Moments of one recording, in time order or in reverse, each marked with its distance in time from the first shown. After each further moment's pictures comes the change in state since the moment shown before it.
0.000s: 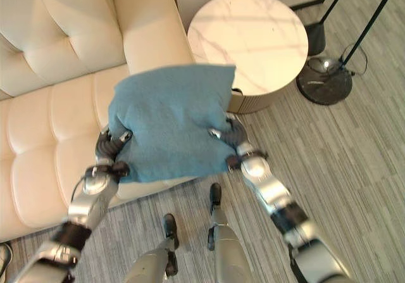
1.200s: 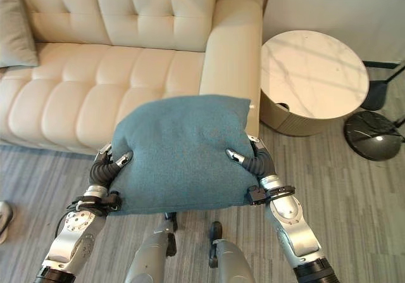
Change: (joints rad) left arm 0.243 0.038 0.059 -0.310 0.074 0.014 -0.200; right arm 0.335 -0.021 -0.234 -0.333 0.040 -0.091 0.146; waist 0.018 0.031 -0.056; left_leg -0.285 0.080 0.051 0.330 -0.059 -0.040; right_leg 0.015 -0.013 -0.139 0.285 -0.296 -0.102
